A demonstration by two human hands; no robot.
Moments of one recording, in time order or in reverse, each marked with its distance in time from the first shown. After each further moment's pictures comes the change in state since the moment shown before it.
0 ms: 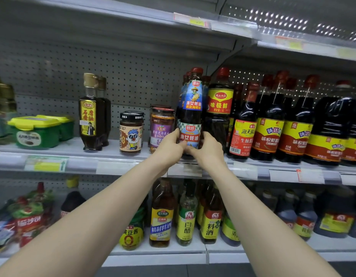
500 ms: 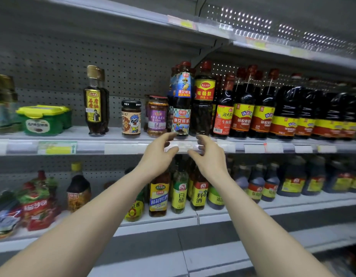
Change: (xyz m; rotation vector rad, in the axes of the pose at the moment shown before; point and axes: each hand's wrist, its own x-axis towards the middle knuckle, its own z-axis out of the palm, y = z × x) left_hand -0.115 0.002 -0.026 0.263 -0.001 0.162; right_hand -0.124 -0.002 -0.025 -0.067 0.110 -0.043
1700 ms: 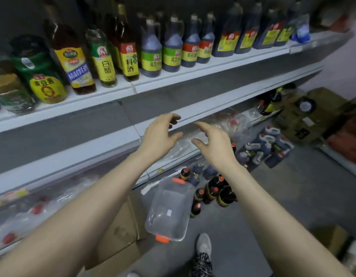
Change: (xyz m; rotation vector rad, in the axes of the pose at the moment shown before) left_hand -0.251 -0.035 0.216 0.139 -0.499 0.031; right_hand -0.319 0.173 -0.102 -0.337 -0.210 0.330
